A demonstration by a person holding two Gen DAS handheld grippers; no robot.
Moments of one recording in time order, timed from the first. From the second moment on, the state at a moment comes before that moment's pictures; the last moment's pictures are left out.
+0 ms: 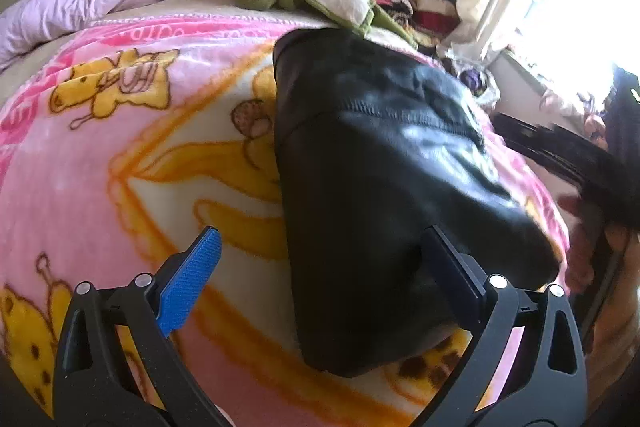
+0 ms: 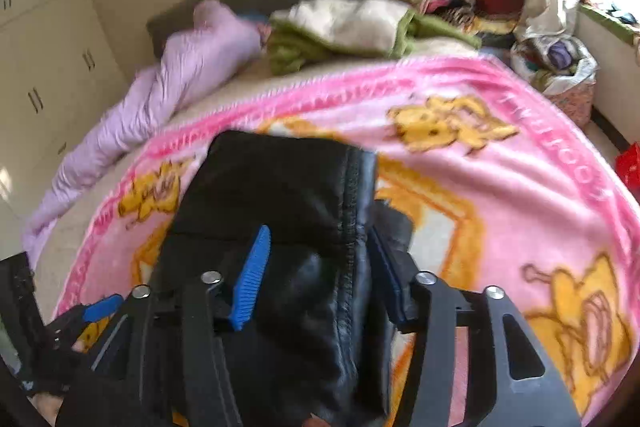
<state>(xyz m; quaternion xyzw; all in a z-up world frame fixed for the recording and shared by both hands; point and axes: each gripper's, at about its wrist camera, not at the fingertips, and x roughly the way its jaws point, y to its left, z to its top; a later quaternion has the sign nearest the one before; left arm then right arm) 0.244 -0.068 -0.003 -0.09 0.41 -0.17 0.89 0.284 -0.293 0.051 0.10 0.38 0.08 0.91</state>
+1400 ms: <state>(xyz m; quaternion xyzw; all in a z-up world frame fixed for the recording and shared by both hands) 0.159 -0.076 0.073 -0.05 0.33 -0.19 0.93 0.111 -0.278 0.121 0.09 0.26 0.08 0.96</state>
